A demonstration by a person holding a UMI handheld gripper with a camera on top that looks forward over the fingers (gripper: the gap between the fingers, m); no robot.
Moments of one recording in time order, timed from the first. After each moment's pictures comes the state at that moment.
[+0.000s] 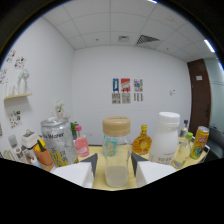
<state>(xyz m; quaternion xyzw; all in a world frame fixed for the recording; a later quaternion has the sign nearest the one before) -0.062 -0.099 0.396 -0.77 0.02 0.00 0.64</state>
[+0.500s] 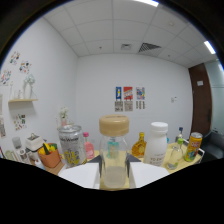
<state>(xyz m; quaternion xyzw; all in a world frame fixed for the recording) -0.068 -0.136 0.426 -0.74 0.00 0.01 0.67</state>
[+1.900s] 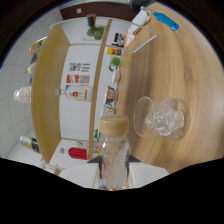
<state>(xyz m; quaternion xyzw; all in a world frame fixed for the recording) -0.070 -0.219 0.116 -0.63 0.46 0.47 0.41</state>
